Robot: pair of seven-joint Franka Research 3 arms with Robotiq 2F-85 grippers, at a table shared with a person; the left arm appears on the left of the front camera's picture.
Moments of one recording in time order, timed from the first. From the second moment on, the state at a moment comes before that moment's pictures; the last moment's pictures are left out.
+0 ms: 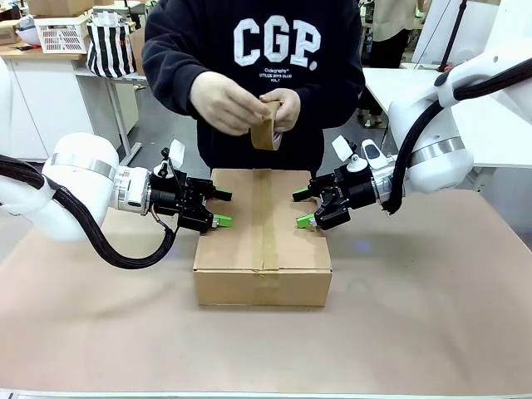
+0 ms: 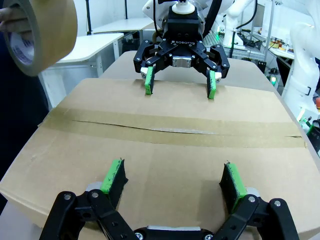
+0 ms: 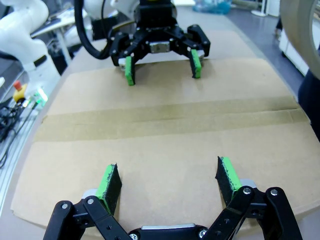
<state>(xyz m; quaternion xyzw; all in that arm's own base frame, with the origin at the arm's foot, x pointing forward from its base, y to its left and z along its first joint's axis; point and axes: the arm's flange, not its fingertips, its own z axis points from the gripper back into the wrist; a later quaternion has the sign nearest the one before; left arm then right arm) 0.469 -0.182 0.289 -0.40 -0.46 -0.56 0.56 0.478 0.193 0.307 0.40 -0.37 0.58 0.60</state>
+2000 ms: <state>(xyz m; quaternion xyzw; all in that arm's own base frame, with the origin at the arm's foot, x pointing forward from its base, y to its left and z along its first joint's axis) 0.469 -0.182 0.289 -0.40 -0.46 -0.56 0.56 0.478 0.193 0.307 0.40 -0.37 0.58 0.60</state>
